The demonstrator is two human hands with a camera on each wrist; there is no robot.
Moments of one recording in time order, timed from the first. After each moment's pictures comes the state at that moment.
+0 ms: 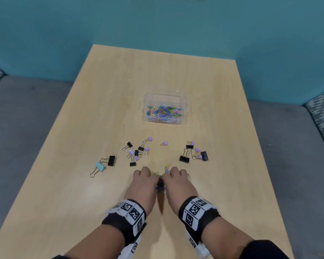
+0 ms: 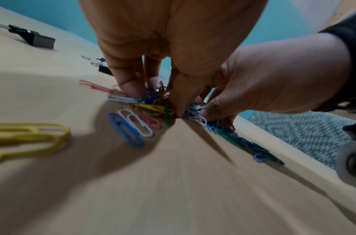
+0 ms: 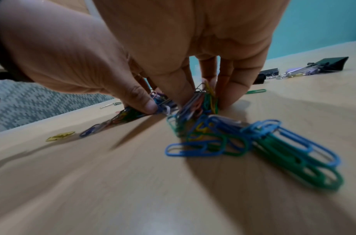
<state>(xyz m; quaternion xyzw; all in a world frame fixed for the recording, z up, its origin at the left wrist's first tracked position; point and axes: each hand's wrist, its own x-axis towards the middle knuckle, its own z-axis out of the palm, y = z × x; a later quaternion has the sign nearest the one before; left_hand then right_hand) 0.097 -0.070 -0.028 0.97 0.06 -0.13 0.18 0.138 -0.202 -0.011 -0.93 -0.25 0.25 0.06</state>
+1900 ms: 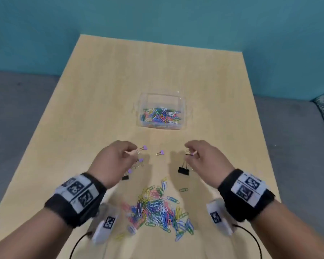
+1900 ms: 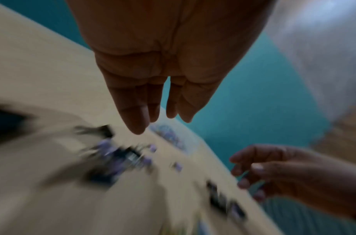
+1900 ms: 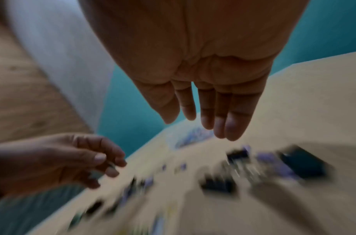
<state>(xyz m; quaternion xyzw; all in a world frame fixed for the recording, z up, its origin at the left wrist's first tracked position) 0.190 0.016 0.029 0.89 0.15 -0.09 0.41 0.267 -0.245 0.042 -0.93 -0.17 0.22 0.25</state>
